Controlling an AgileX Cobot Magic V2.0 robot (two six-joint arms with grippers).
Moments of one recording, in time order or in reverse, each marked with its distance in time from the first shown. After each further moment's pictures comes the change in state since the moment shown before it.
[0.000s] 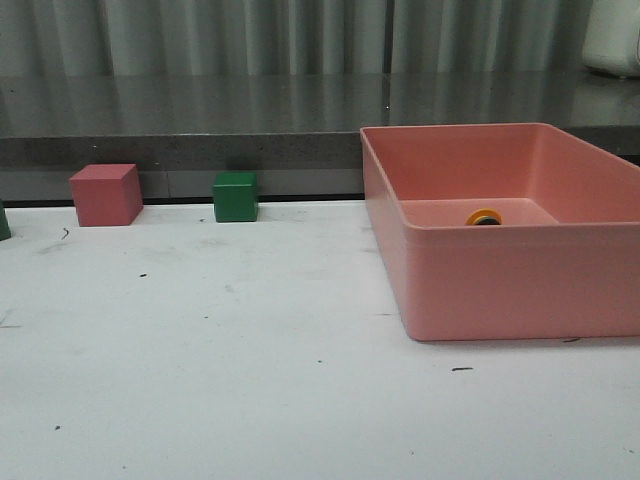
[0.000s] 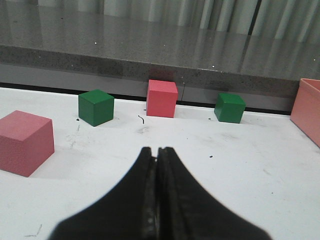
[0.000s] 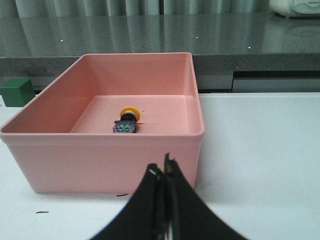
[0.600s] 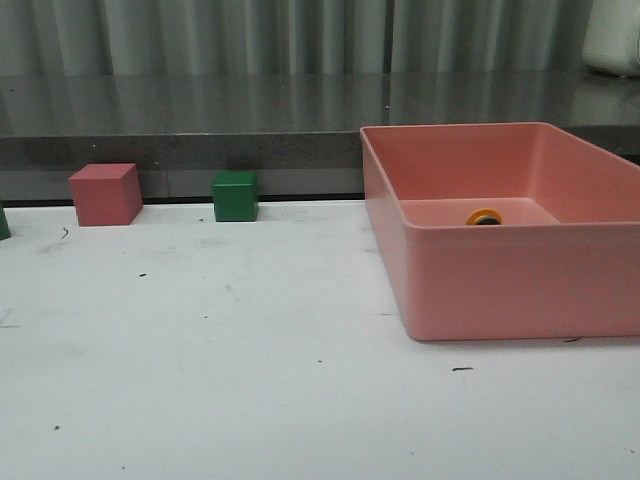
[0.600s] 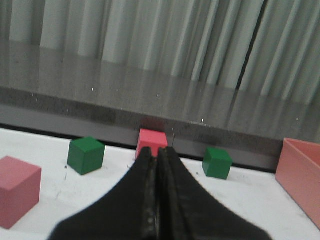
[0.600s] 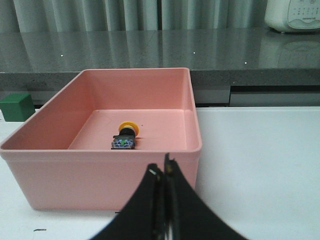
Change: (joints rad) left arm 0.000 0.000 -0.004 -0.076 -0.189 0.000; right arm 0.000 0.000 -0.014 0.000 -0.042 0.000
